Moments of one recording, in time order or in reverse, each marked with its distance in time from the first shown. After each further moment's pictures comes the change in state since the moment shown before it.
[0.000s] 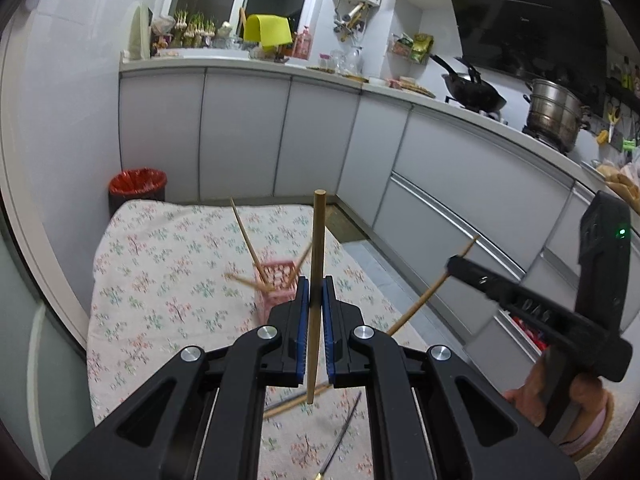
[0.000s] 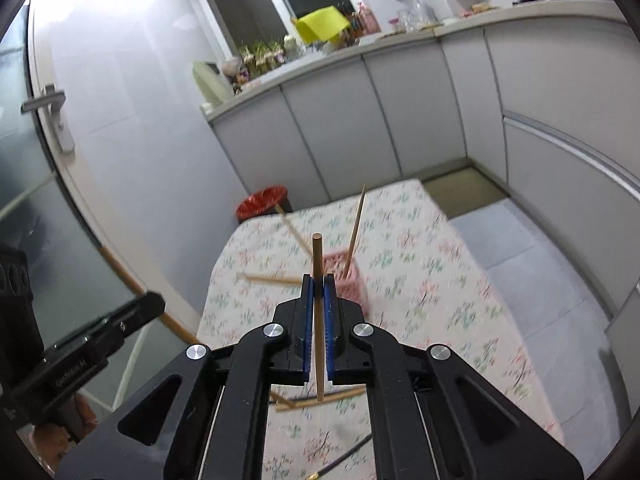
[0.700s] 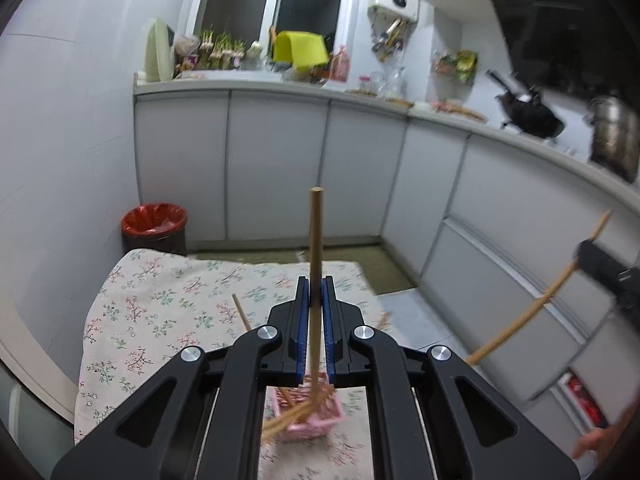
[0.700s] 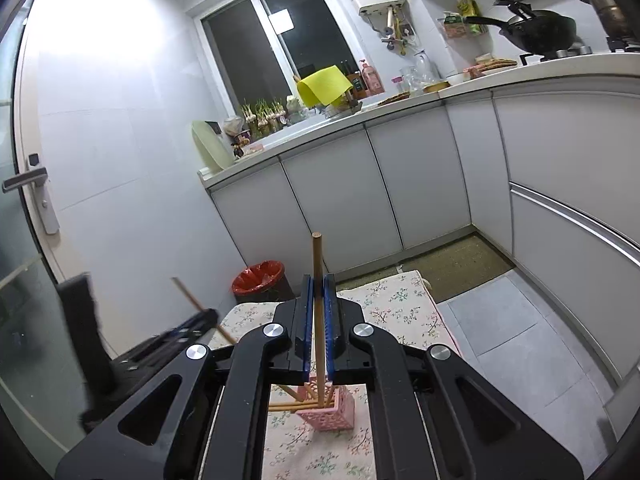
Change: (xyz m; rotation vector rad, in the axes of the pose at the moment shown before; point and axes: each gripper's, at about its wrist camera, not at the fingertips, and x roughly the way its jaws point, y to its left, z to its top) left arm 0.159 0.018 0.077 -0.006 -0.081 0.189; right arm 0.043 -0.028 0.102 -0.019 -0.177 0.028
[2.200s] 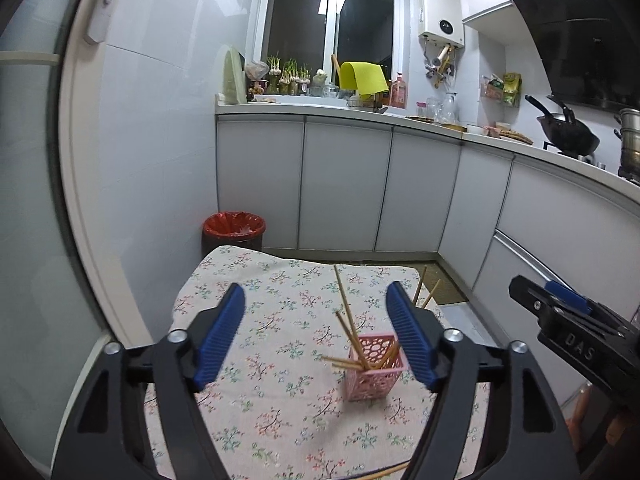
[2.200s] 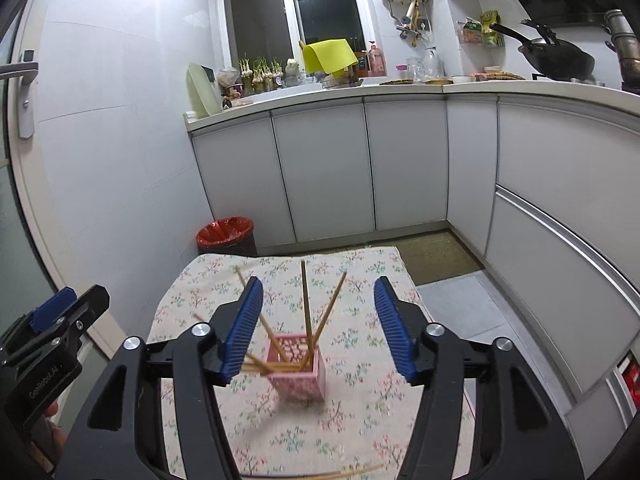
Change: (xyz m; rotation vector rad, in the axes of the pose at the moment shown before) left arm -0.135 0.031 -0.045 -0.057 -0.094 0.211; right arm 0.011 0.049 -0.055 -0.172 0.092 -0.148
